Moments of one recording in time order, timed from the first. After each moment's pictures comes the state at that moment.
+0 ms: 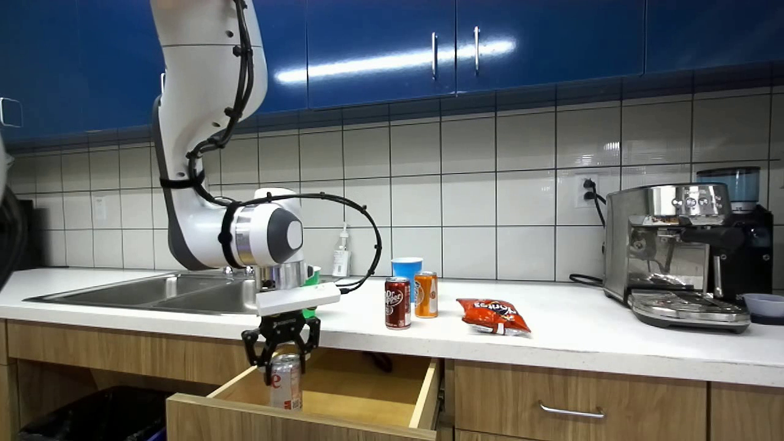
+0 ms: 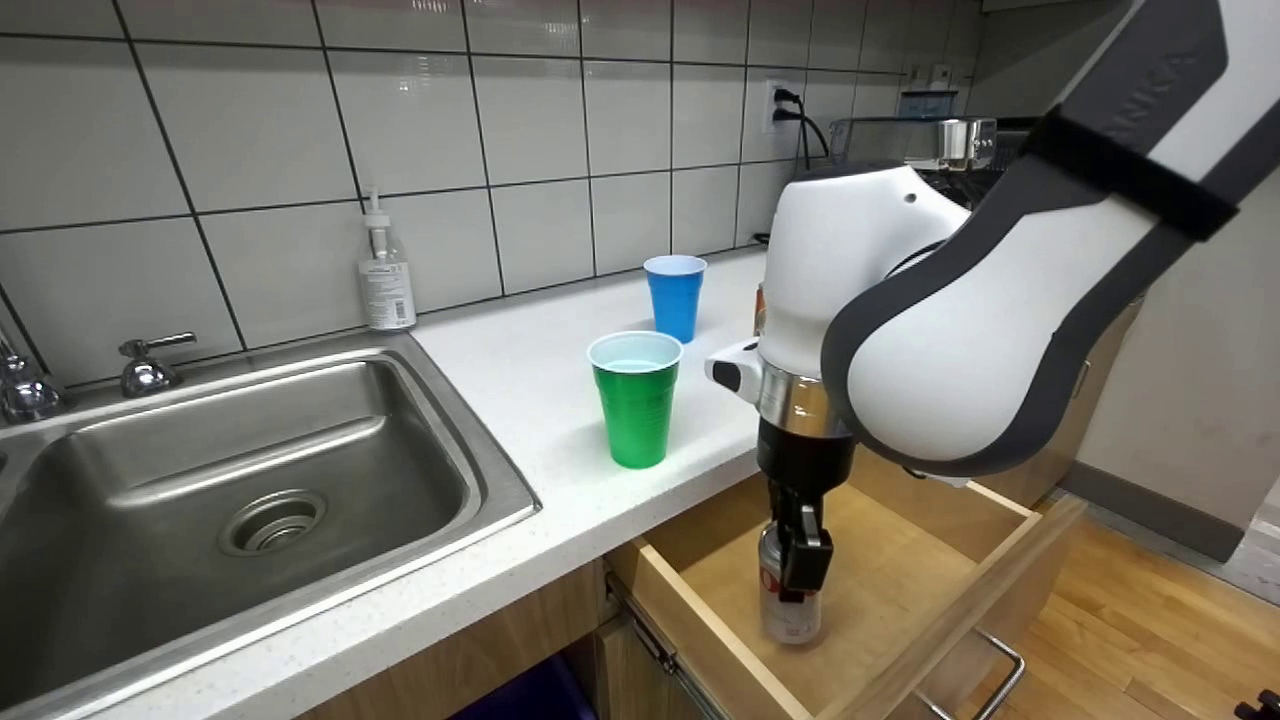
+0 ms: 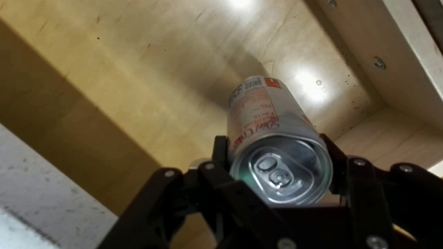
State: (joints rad) arm 0.01 0.35 0.10 -2.36 -0.13 2.74 -0.65
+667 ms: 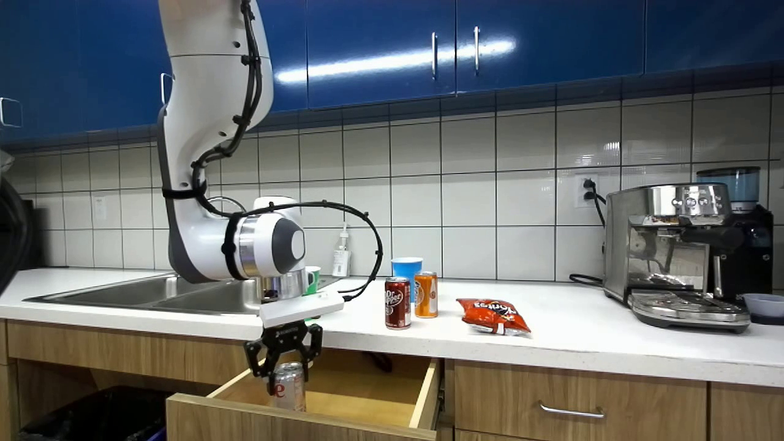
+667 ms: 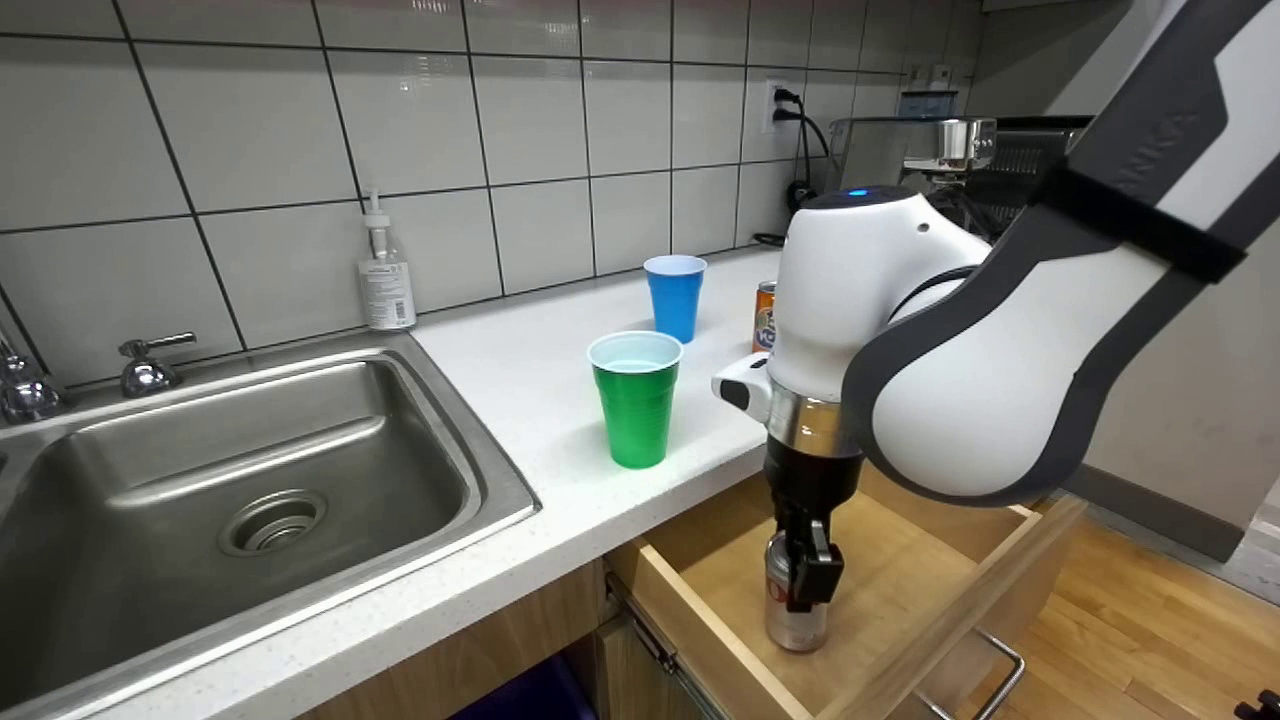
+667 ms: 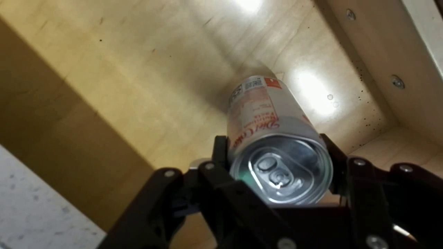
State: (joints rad) arm 0.00 0.38 0.10 -2.38 -0.20 2.79 -0.65
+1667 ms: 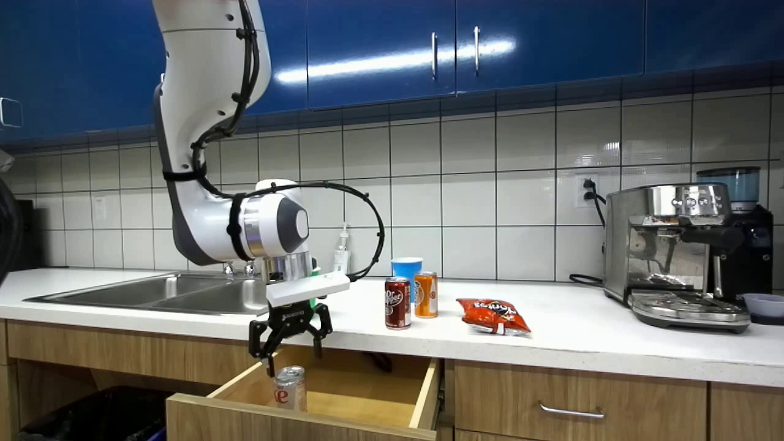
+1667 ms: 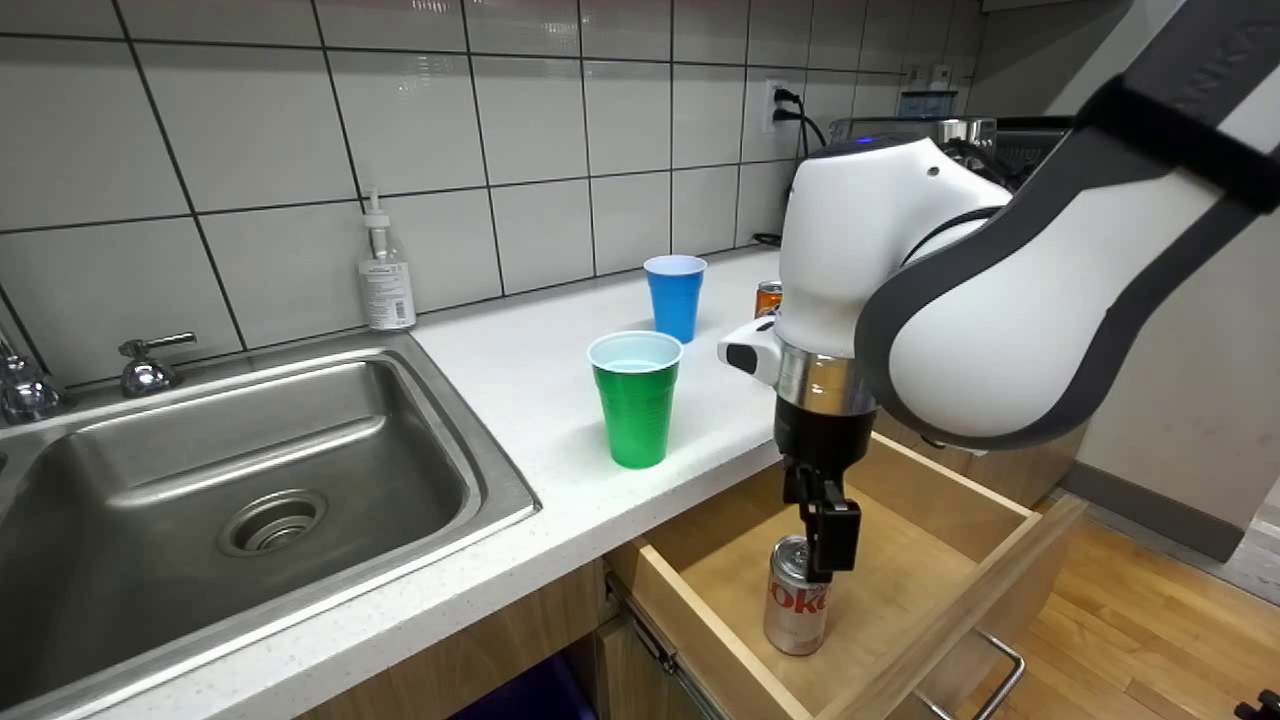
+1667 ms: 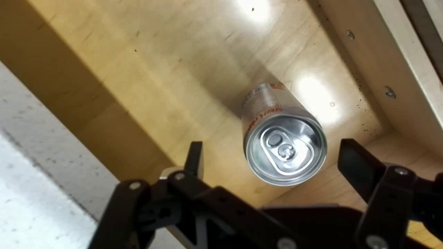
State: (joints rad) arm -0.02 0.30 0.10 -2.38 -0.23 2.71 -0.66
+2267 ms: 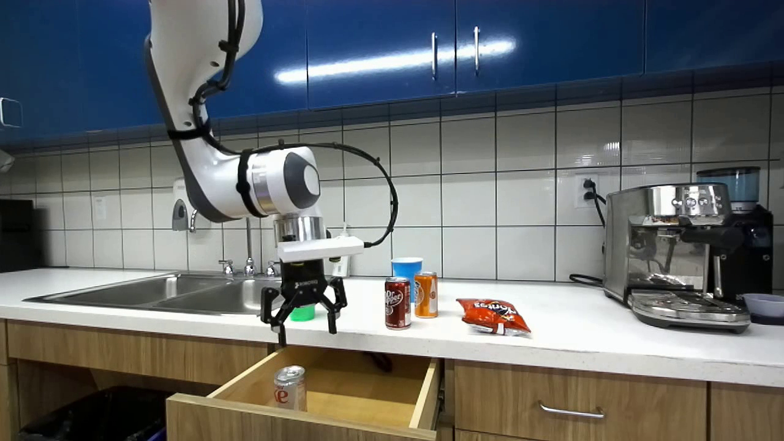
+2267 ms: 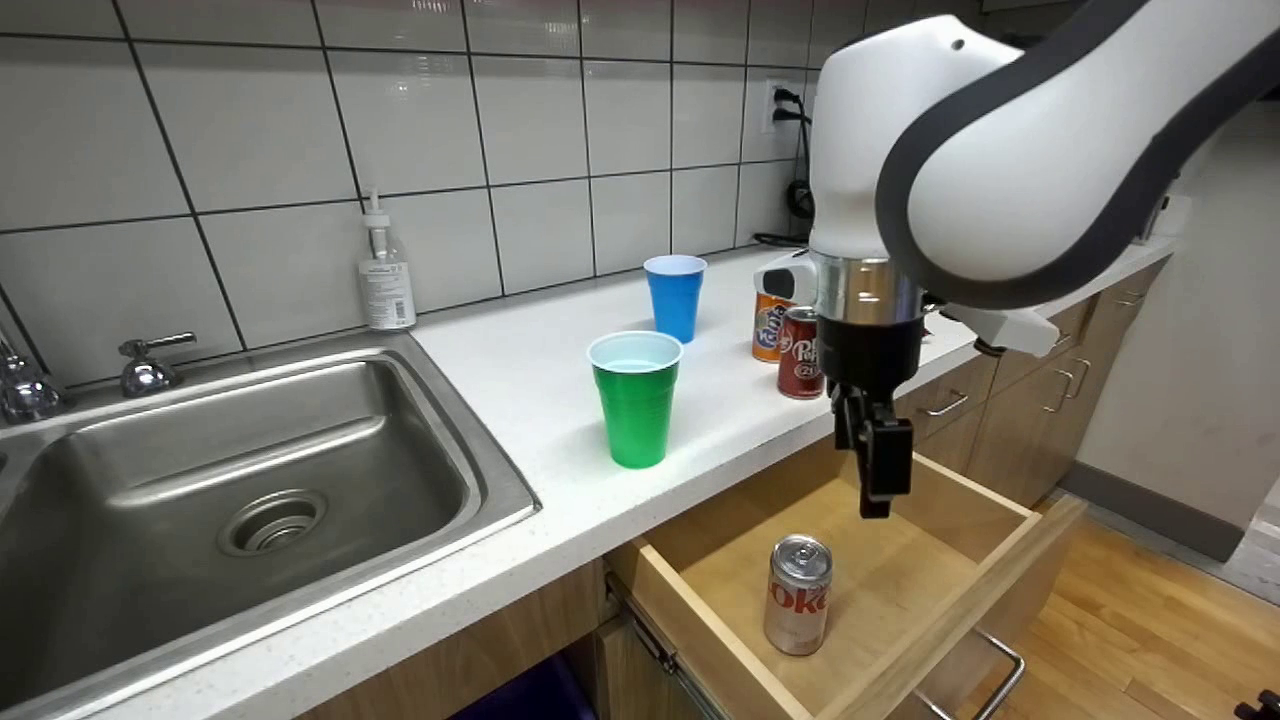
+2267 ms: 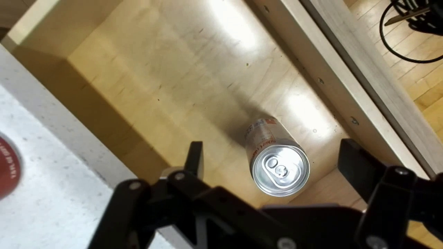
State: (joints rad) arm -0.03 0.14 0.07 -2.37 -0.18 2.45 -0.70
